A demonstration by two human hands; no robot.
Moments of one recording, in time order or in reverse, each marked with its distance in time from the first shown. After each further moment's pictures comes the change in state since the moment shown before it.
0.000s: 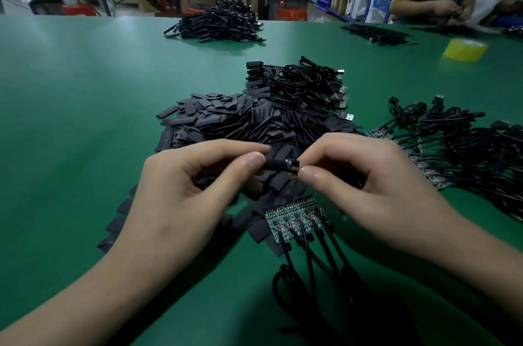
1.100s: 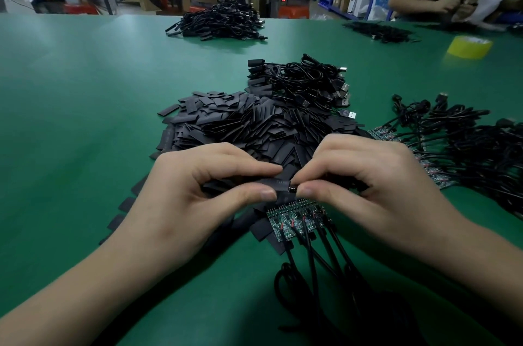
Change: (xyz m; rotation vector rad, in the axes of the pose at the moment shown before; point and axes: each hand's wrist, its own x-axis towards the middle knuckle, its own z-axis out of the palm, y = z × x) left_hand 0.007 0.000 -0.009 0.077 -0.204 0.122; right_hand -0.001 0.002 0.000 -0.155 0.025 -0.160
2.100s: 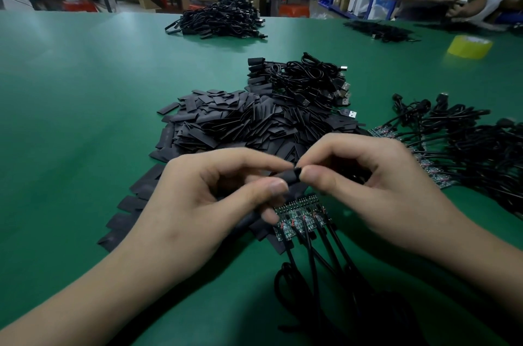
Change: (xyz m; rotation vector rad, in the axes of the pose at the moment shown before) left_hand -0.007 0.008 0.012 -0.358 -0.010 -0.155; right_hand 0.000 -0.001 0.003 0.294 -0.001 0.190
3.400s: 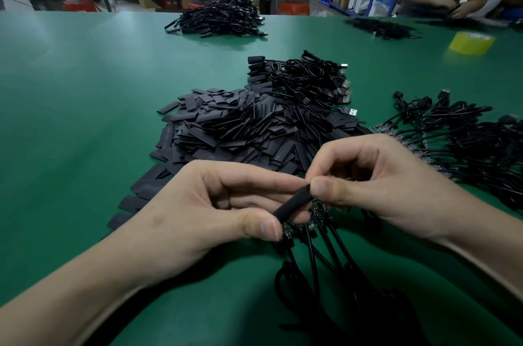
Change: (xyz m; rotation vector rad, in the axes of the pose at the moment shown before) left_hand 0.003 0.002 -0.008 -0.480 -0.347 -0.259; right_hand 0.005 -0.007 -0.009 0.458 -0.200 0.203
